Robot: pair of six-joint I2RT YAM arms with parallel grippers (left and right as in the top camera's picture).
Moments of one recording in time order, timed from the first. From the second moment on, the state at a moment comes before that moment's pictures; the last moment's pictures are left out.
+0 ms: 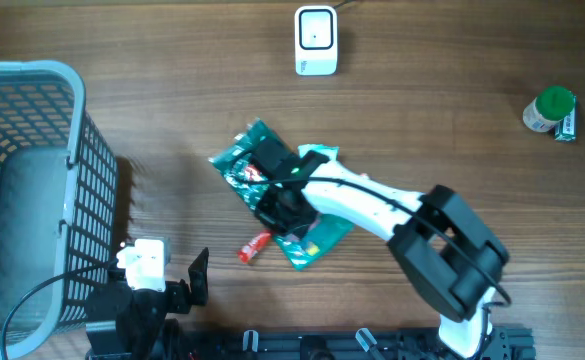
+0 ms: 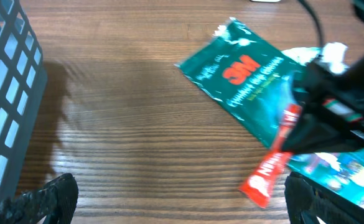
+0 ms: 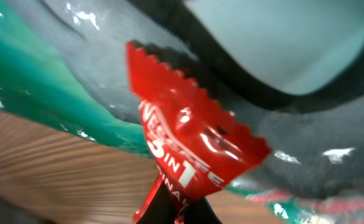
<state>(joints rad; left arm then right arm) 0.07 0.01 0.44 -1.03 0.18 0.00 0.80 1.98 1.28 -0.78 -0.39 1.38</state>
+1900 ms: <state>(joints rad) 0.07 0.01 0.44 -1.03 0.18 0.00 0.32 1.84 1.26 -0.25 -0.53 0.76</state>
